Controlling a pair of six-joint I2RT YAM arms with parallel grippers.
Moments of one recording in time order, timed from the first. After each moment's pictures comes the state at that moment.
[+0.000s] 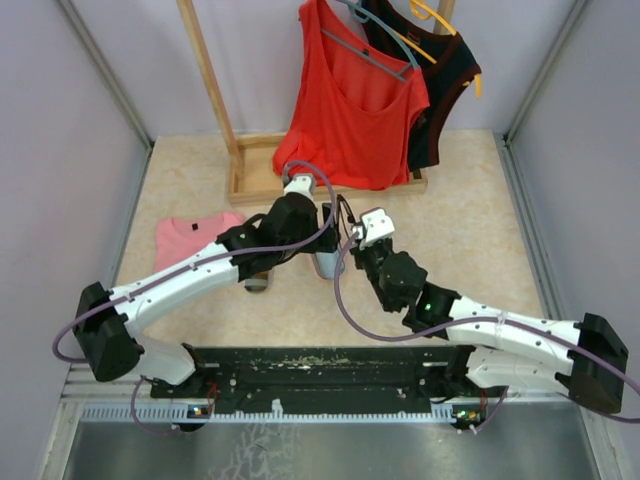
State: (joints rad) left arm -0.91 1.40 1.18 -0.37 -0.32 -0.62; right arm 1.09 0.99 0.63 0.39 0.74 -0.14
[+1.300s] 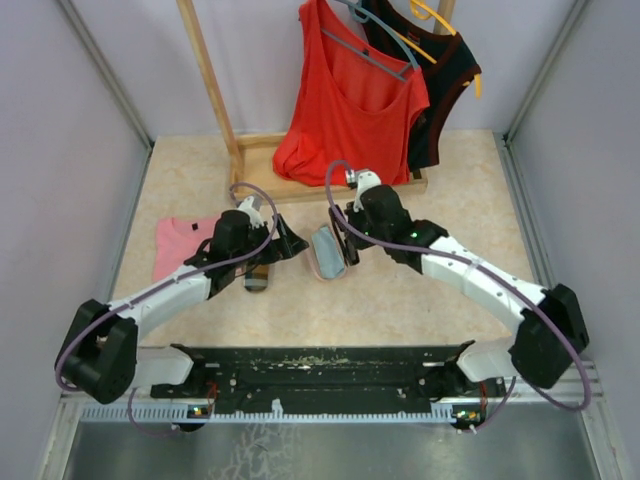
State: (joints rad) left arm -0.51 1.27 0.64 0.13 0.17 -0.69; right arm 0.70 1.28 1.03 -0.33 0.13 0.27
